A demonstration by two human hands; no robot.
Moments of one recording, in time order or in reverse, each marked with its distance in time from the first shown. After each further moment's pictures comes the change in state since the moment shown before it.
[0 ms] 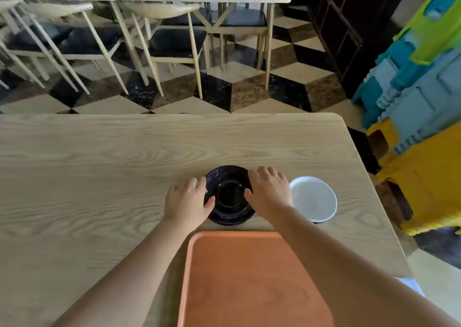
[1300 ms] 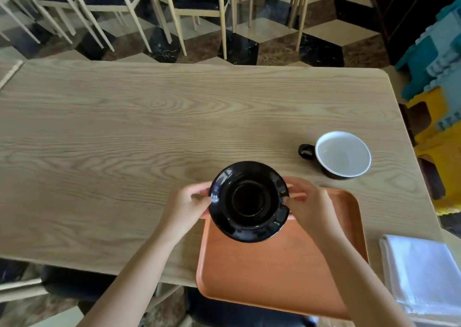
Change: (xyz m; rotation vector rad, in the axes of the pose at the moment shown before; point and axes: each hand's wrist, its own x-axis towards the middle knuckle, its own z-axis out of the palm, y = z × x) left_hand -0.118 -0.010 -0.012 -1.109 -0.204 -0.541; right_hand -0.118 0.000 0.015 0.923 -0.078 0.387
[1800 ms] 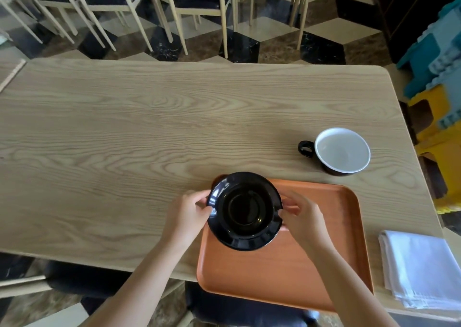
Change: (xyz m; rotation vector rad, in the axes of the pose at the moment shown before) left_hand -0.009 -0.021 0.011 0.427 0.150 0.091; right_hand -0.016 0.030 0.020 0.103 -0.047 0.057
